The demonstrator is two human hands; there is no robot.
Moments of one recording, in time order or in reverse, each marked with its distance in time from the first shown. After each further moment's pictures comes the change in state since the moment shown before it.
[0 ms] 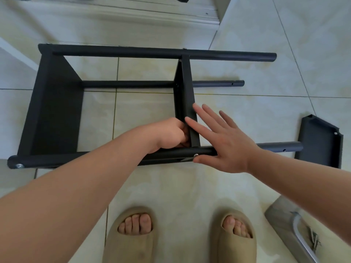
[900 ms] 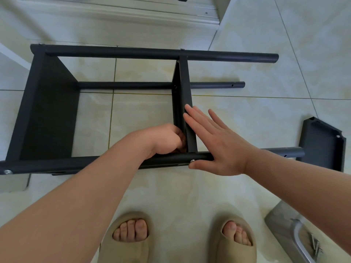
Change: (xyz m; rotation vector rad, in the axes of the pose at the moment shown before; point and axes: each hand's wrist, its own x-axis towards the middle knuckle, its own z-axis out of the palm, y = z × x) left_hand 0.012 -0.008 -0.001 0.034 0.010 -0.056; right_hand 0.014 0.006 -0.001 0.059 0.001 -0.103
